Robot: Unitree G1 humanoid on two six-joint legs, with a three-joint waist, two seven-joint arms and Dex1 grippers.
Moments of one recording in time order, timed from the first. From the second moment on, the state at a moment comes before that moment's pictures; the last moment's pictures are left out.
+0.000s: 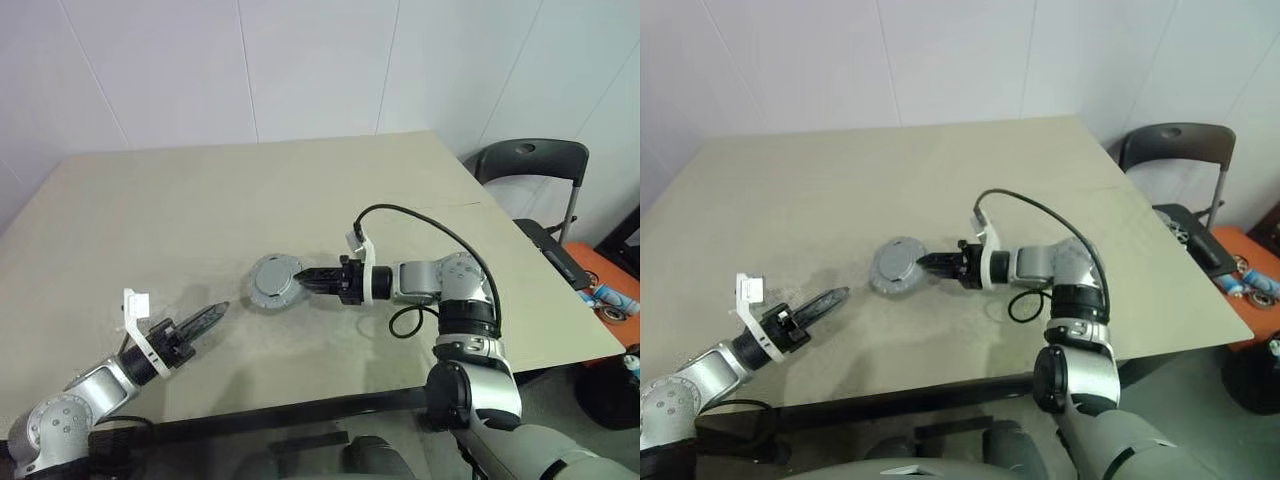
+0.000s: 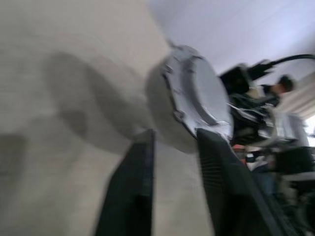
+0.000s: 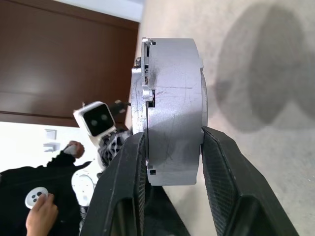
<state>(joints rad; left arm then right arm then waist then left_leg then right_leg) 0.07 0.43 0.50 -0.18 -1.12 1.03 -0.70 -0.81 -0.05 -0.43 0.44 0.89 1.61 0.30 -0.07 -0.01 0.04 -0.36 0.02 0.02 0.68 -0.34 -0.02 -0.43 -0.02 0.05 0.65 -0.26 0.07</state>
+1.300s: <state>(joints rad) -0.03 0.39 0.44 -0.16 -1.42 1.03 -0.55 -0.78 -0.05 -0.34 0.43 1.35 1.61 0.08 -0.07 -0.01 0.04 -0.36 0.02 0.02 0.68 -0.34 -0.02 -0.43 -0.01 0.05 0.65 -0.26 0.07</state>
